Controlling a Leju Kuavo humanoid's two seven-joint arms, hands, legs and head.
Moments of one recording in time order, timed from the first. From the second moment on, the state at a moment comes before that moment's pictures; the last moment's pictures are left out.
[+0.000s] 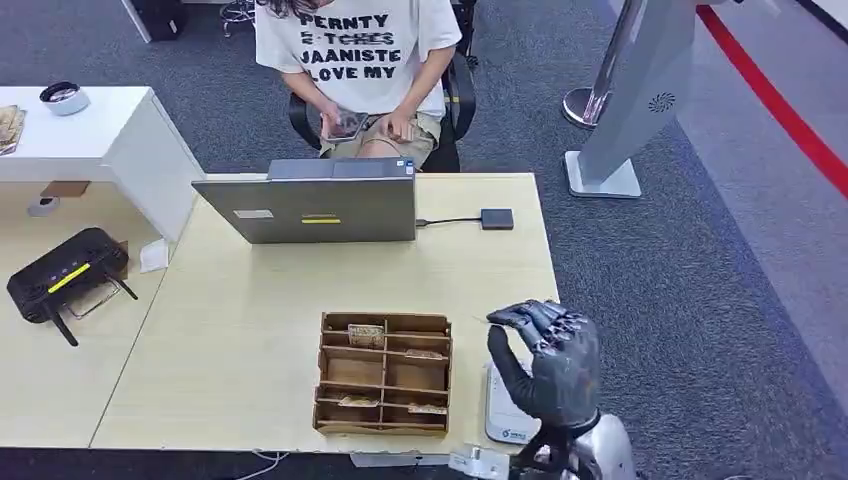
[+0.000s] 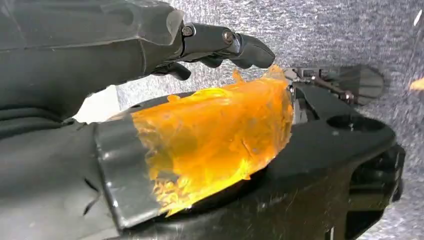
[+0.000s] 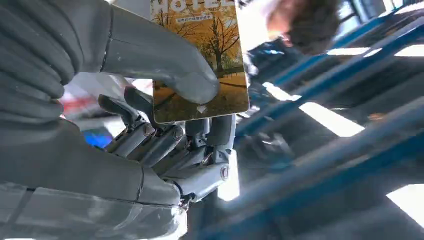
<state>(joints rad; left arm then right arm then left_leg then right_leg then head) -0.08 -0.25 1.09 -0.21 -1.01 -0.11 0.12 0.05 0.02 0.41 -1.76 1.09 -0.65 -0.41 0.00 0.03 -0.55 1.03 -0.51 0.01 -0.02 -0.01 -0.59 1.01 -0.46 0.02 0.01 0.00</state>
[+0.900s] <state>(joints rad) -0.12 -0.25 0.94 -0.21 -1.13 -0.15 0.18 -0.57 0.09 0.49 -1.22 1.54 -0.65 -0.03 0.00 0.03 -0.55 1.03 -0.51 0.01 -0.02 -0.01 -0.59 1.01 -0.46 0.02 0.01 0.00</state>
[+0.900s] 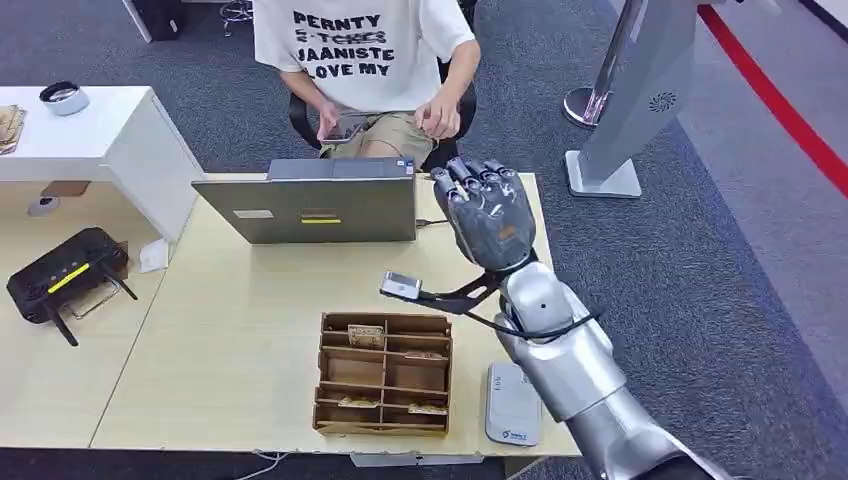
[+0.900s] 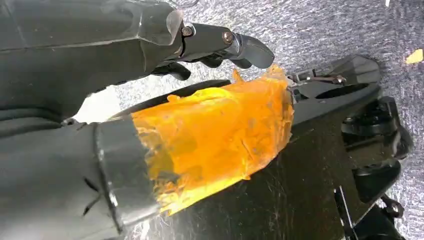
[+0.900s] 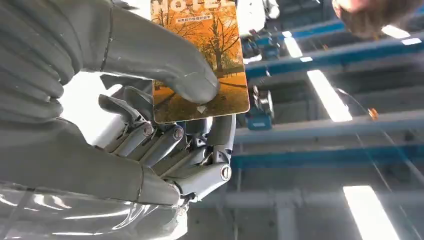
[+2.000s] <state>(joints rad) -0.13 -0.25 0.92 -0.21 -1.13 -0.15 0.19 -0.76 0.06 0.70 -0.88 1.54 -0.65 0.20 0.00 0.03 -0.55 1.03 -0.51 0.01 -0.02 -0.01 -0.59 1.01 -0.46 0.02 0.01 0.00</state>
